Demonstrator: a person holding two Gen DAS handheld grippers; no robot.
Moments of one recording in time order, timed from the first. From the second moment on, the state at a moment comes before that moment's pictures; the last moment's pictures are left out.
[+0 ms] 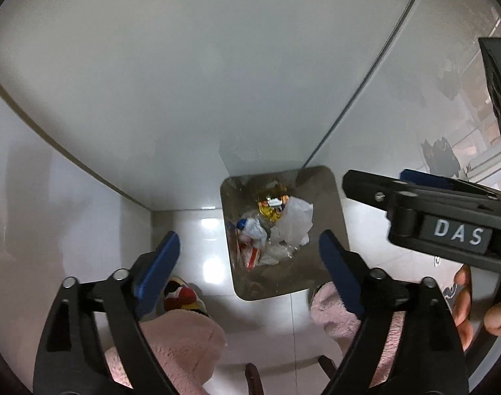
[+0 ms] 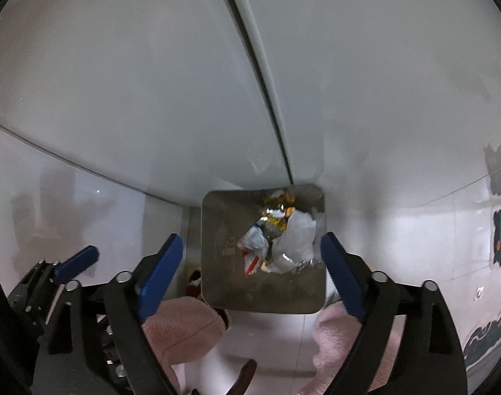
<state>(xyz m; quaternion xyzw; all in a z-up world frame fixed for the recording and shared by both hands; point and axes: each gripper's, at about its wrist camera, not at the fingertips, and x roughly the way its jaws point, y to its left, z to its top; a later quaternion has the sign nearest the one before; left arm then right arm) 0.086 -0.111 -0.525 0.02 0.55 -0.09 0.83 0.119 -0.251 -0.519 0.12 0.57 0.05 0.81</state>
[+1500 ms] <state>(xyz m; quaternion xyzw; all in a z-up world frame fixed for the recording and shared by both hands) 0.132 -0.136 -0.201 0.04 0.32 -0.12 0.94 0.137 -0.364 -0.197 0.08 0.33 -0.06 0.94</state>
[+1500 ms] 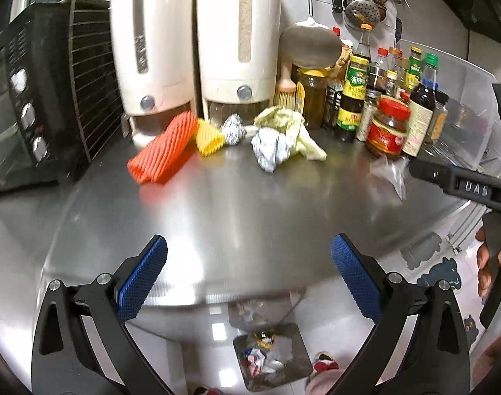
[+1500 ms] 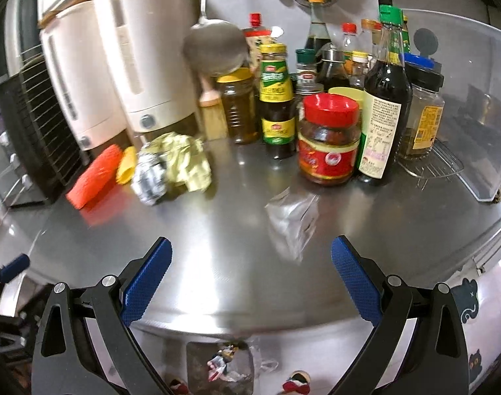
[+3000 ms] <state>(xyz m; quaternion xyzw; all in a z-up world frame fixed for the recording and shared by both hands) 0.318 -0.212 -0.233 0.06 0.36 -0.16 0.92 0.235 -0.386 -0.246 0.08 0.37 -0.01 0.93</state>
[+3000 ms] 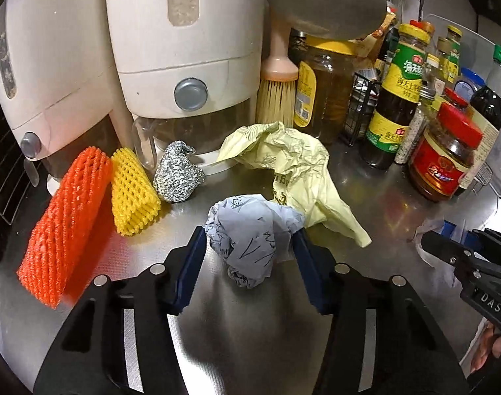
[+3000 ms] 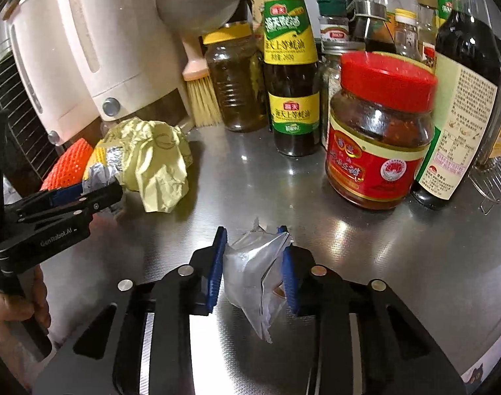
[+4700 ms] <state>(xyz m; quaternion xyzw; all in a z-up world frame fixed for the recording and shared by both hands) 0.050 -0.130 -0.441 0.02 0.50 -0.13 0.86 0.057 -0.257 -0.435 0.08 0.50 0.06 0.86</state>
